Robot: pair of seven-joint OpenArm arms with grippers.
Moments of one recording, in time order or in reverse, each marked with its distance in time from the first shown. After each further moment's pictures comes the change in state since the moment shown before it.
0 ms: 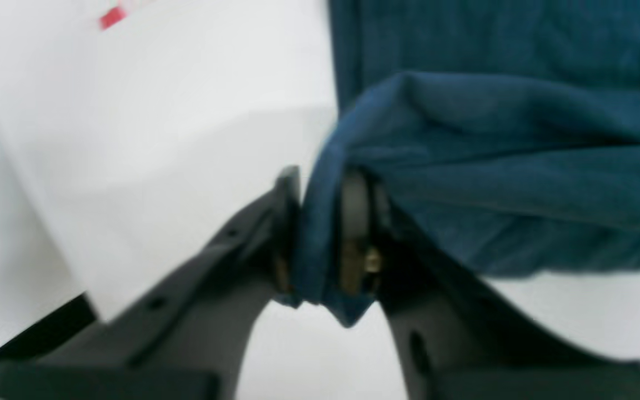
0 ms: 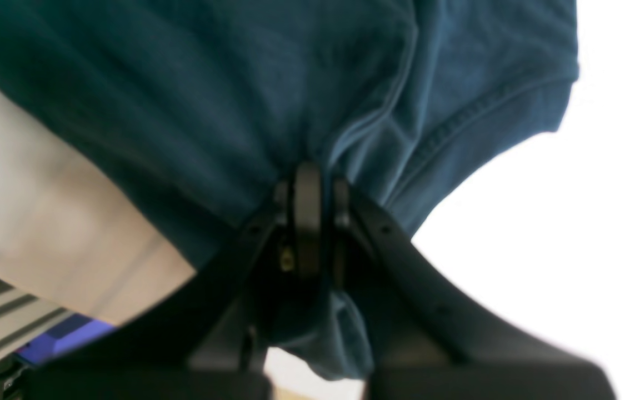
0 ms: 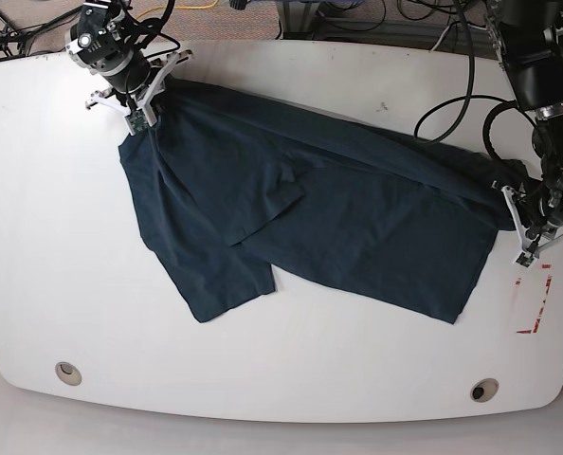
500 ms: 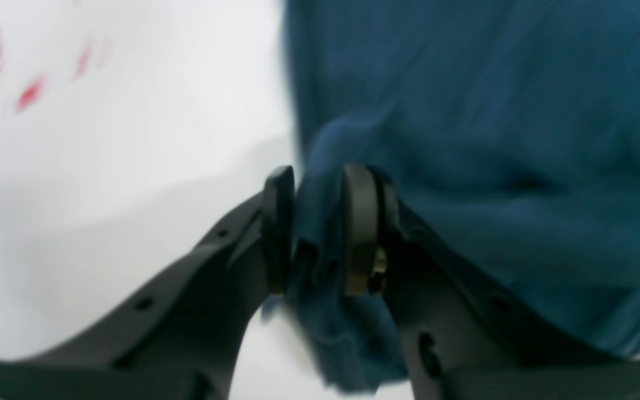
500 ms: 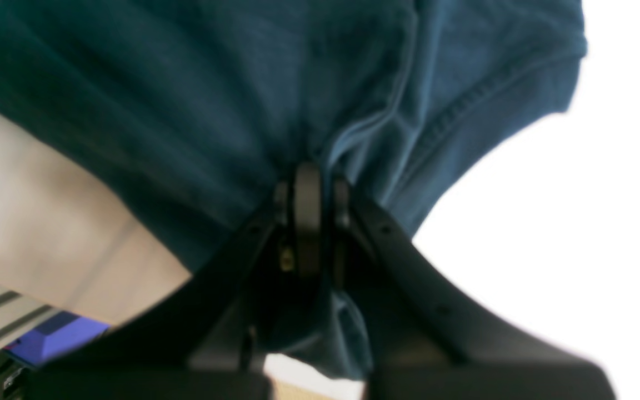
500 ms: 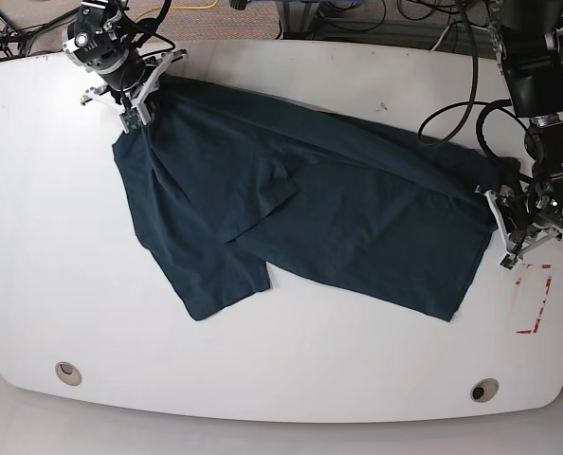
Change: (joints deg) left arm -1.8 -0.2 4.0 -10.4 -0.1 -0.1 -13.7; right arm 0.0 0.1 0.9 -1.4 -0.5 0.0 0.2
